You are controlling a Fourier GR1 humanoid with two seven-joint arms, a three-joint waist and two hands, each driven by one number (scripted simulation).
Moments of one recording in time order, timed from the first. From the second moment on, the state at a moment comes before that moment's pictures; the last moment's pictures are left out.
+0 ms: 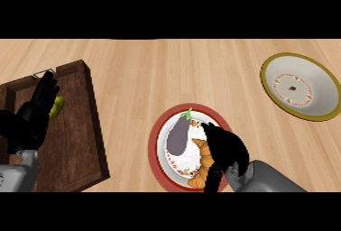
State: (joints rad) left arm -0.15 0.43 -0.06 -1.51 0.17 0.24 0.08; right arm -0.45 -0.37 0.80 -1.62 0.25 0.18 1.17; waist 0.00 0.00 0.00
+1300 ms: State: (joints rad) left arm -0.13 0.40 0.00 -1.54 0.13 0.17 0.11; right arm -0.42 -0.22 0.67 -1.39 0.48 0.20 1.02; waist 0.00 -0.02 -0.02
